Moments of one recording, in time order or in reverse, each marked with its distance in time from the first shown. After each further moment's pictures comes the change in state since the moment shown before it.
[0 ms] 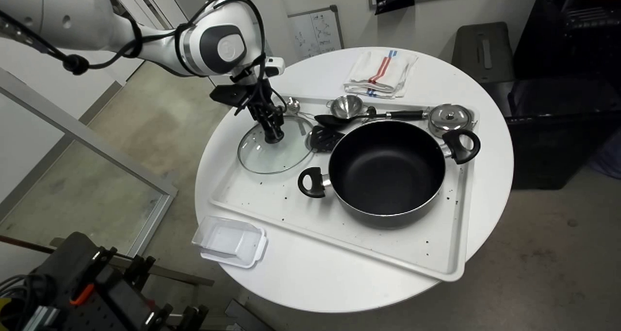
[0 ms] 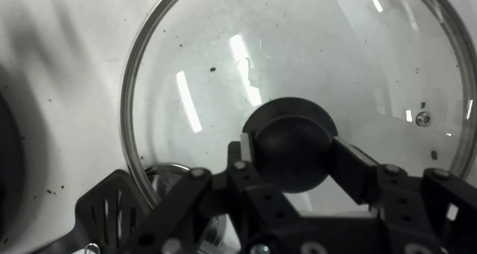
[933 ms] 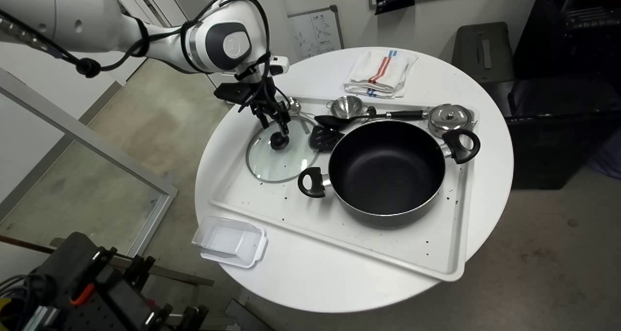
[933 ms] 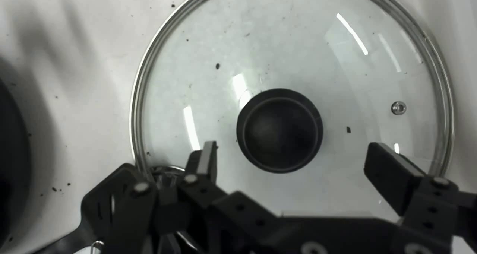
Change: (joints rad) arm -0.010 0.043 -0.001 0.087 0.000 -0.065 0.000
